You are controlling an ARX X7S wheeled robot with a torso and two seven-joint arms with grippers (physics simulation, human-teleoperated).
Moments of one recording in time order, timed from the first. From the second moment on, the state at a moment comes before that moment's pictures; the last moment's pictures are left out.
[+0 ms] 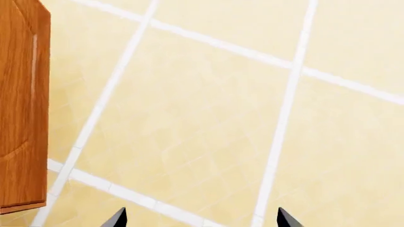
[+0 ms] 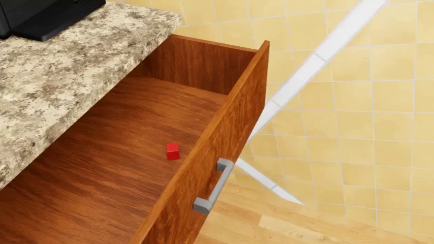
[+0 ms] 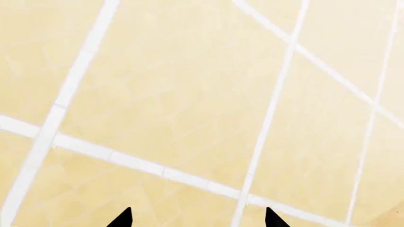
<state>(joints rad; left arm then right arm) -2.16 -0.62 0.74 0.89 -2.16 -0.44 -1.56 -0.64 0.14 0.97 -0.71 0.69 0.02 0.22</state>
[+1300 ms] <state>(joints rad) -0.34 0.00 1.56 0.34 -0.27 -0.24 -0.75 -0.44 0.05 1.88 -0.14 0.69 0.17 -0.55</state>
